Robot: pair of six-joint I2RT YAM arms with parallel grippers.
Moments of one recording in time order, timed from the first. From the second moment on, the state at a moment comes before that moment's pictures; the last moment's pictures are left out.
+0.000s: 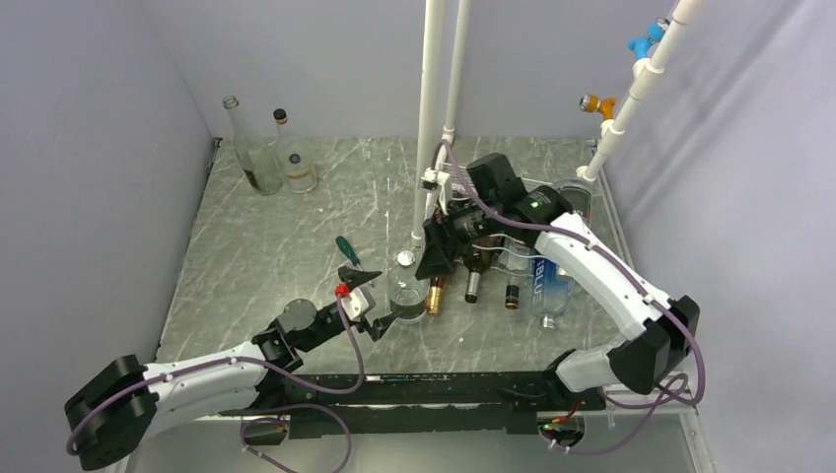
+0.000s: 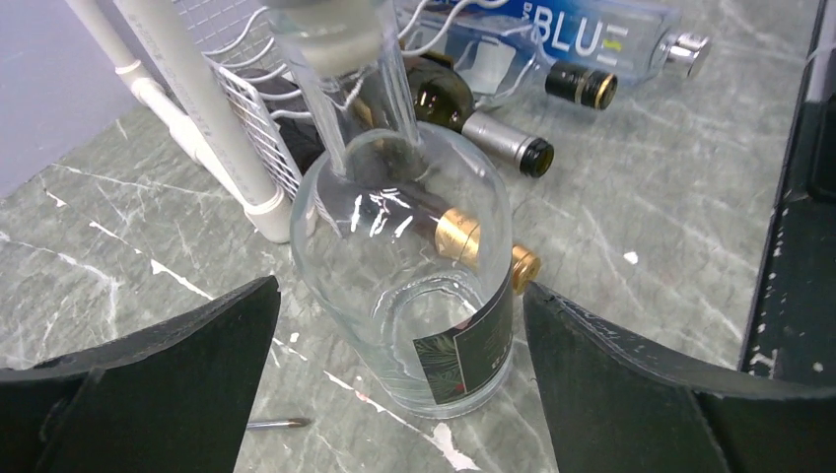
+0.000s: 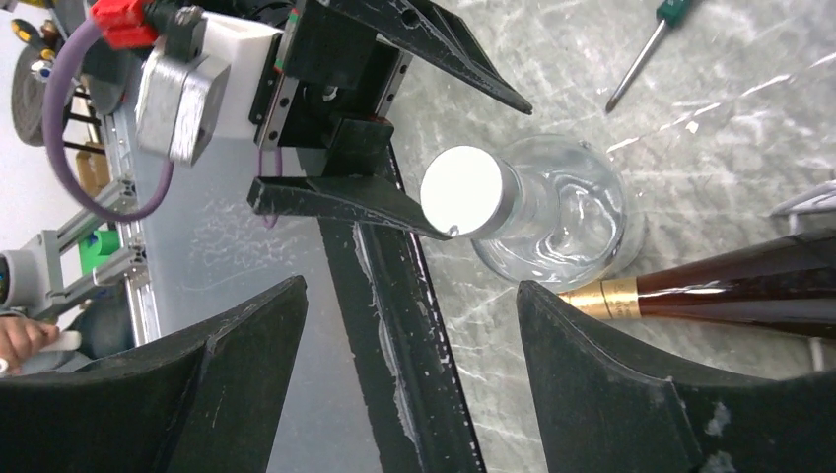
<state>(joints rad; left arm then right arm) -0.95 0.85 0.10 0.75 0.05 0.18 0.65 1.40 1.40 -0.84 -0.77 -0.01</state>
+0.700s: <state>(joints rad) -0.95 0.61 0.16 0.51 0.02 -0.13 -0.04 0.93 0.95 -0.62 -1.33 -0.28</state>
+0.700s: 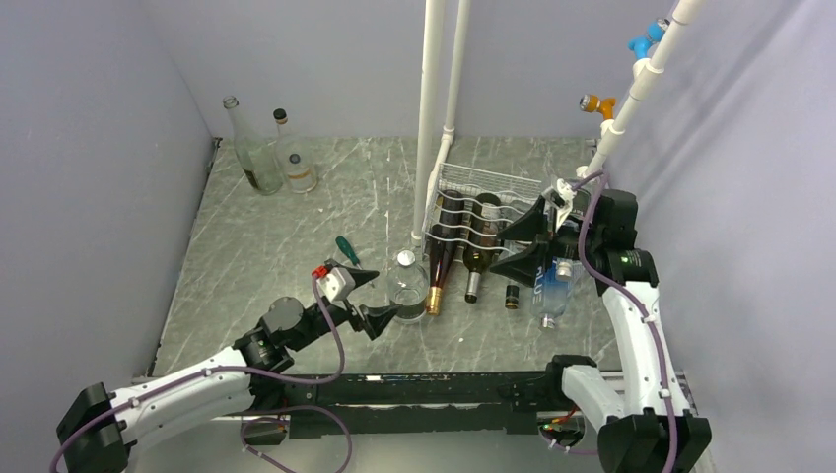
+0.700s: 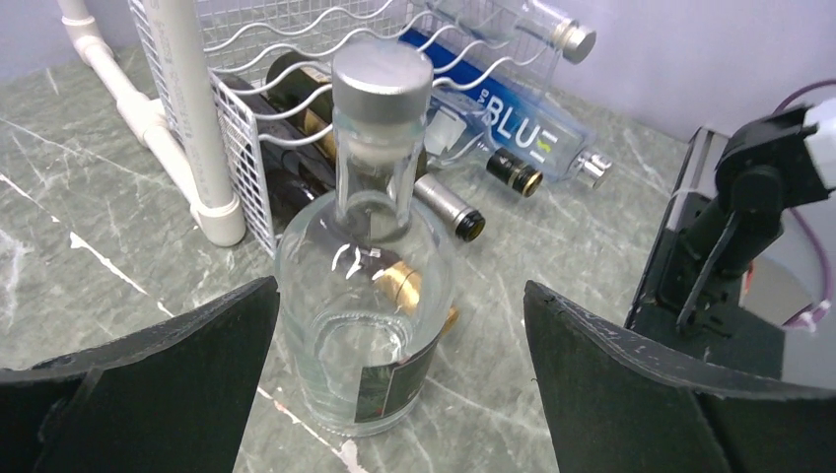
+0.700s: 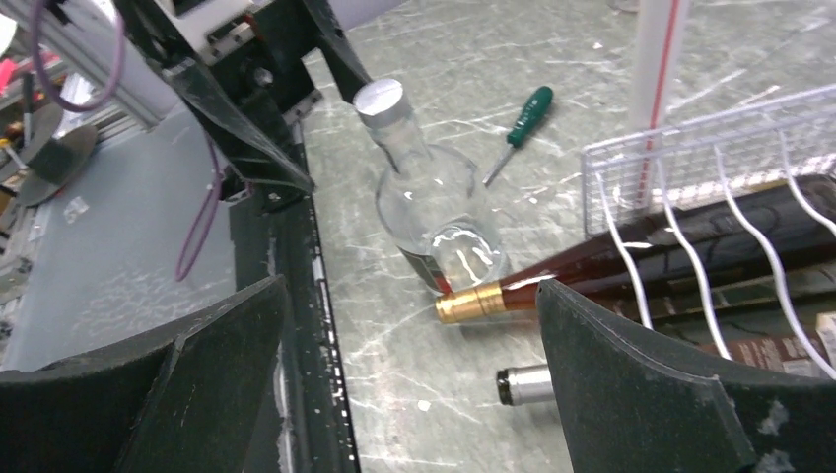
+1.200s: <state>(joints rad) -0.95 0.58 0.28 0.38 -0.06 -0.28 -0.17 0.87 0.83 -0.54 -1.31 -0.40</state>
